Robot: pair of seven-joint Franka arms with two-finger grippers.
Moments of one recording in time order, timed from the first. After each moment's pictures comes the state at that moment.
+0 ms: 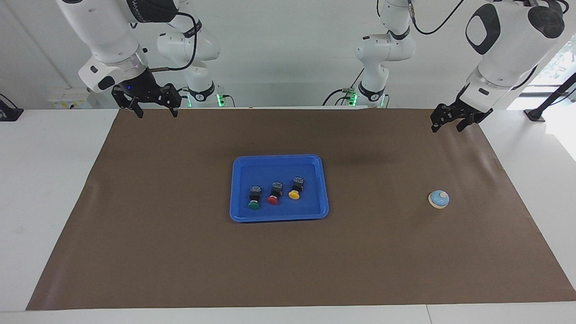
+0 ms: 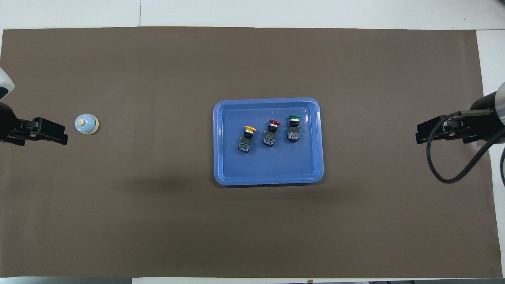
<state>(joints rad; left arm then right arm) -0.02 -0.03 0.01 -1.71 -0.01 1.59 0.03 -0.07 -0.04 0.12 -1.62 0.03 1.47 0.07</state>
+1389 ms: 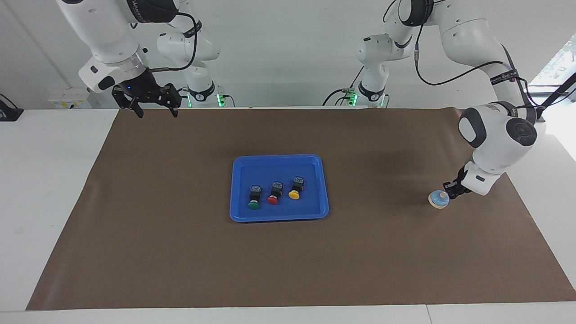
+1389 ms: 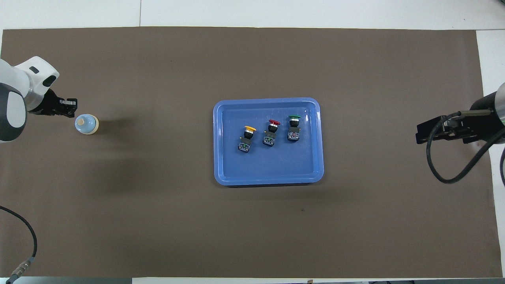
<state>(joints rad) 0.08 0.37 0.00 -1.75 0.06 2.10 0.03 -0.07 -0.04 0.12 -1.62 0.03 1.47 0.07</state>
